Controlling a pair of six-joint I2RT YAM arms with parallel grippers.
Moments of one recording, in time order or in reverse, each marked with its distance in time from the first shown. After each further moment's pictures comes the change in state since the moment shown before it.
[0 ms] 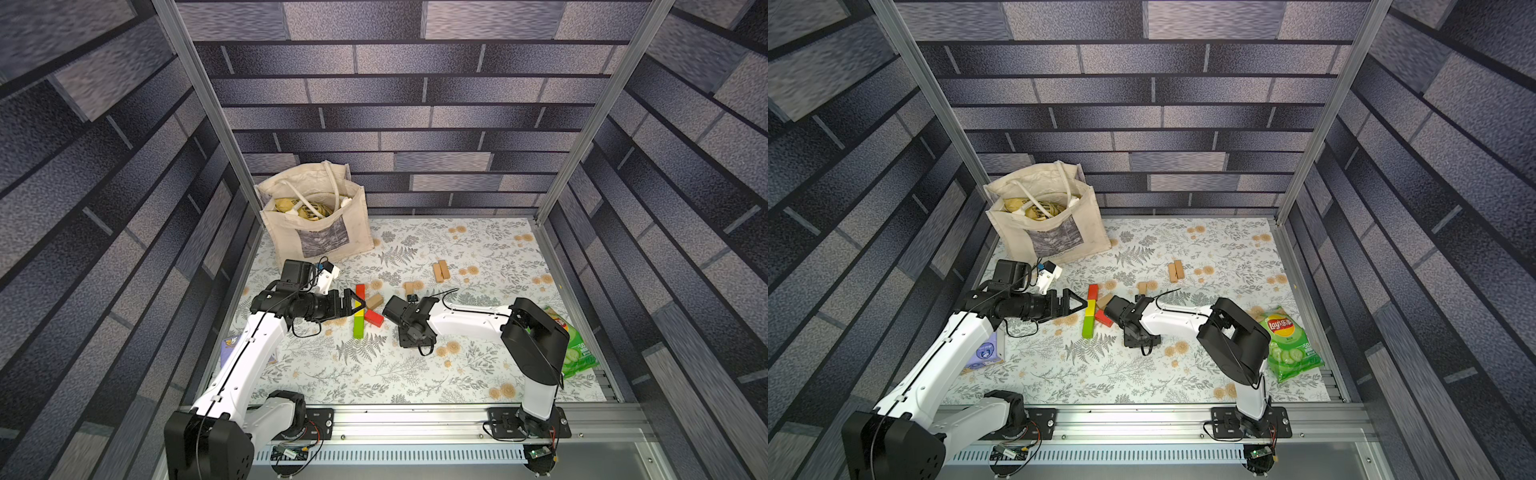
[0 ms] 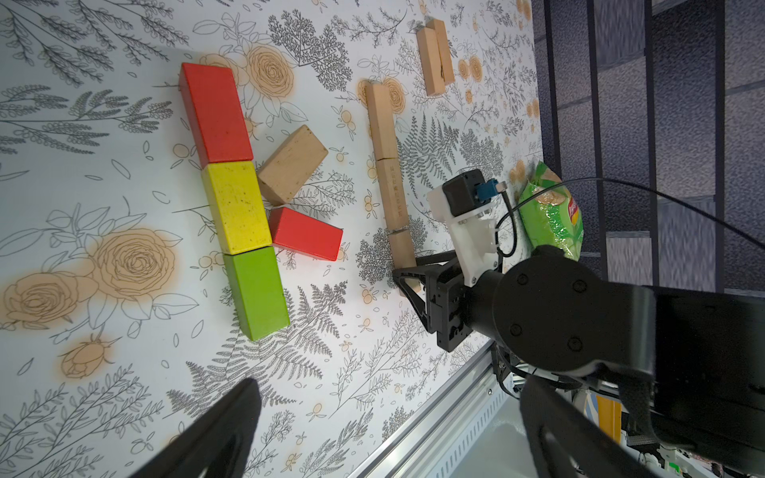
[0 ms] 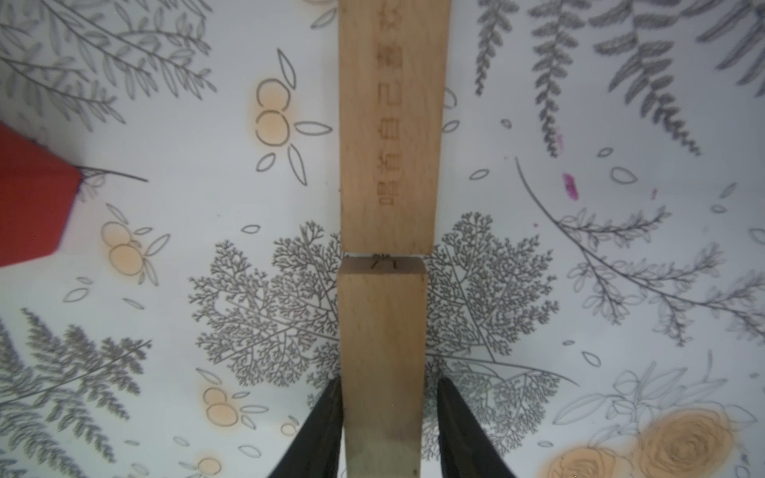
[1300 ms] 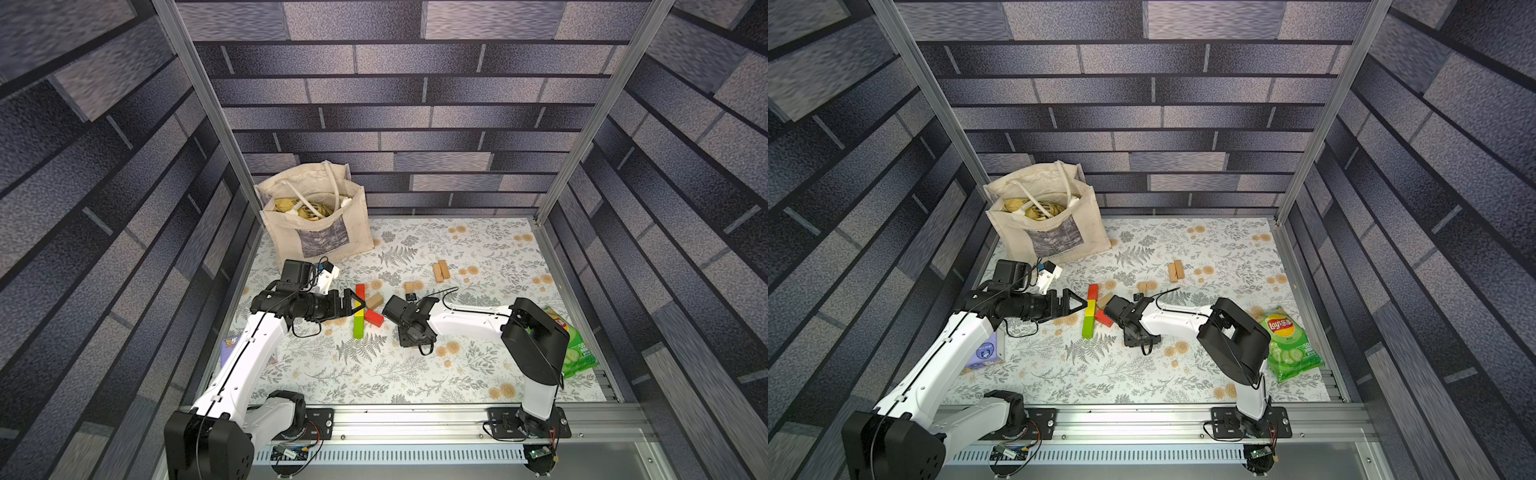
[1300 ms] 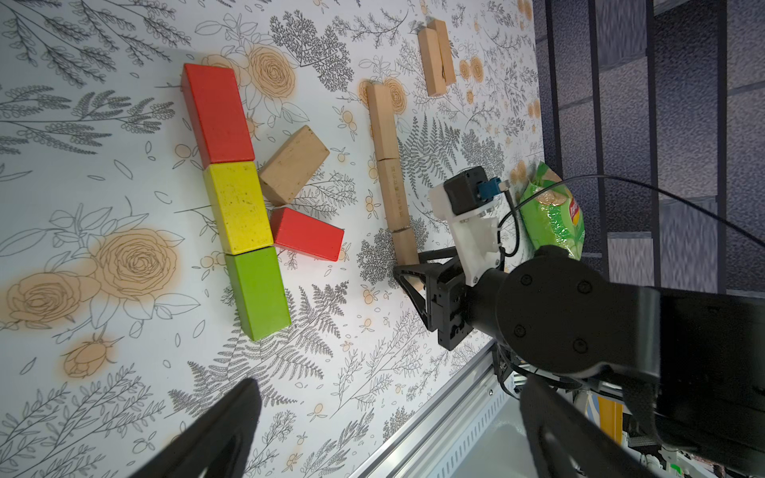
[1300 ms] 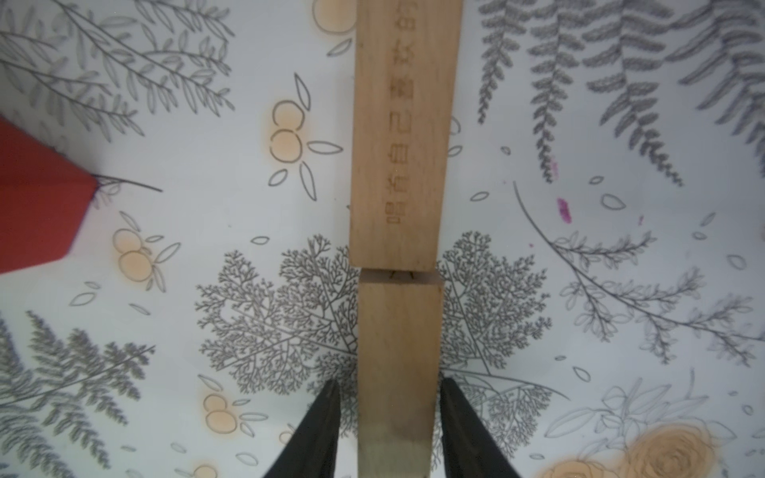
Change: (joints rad) left arm 0.000 0.000 0.000 0.000 -0.003 0.000; right arm 0.000 -0.002 0.000 0.016 0.024 -0.039
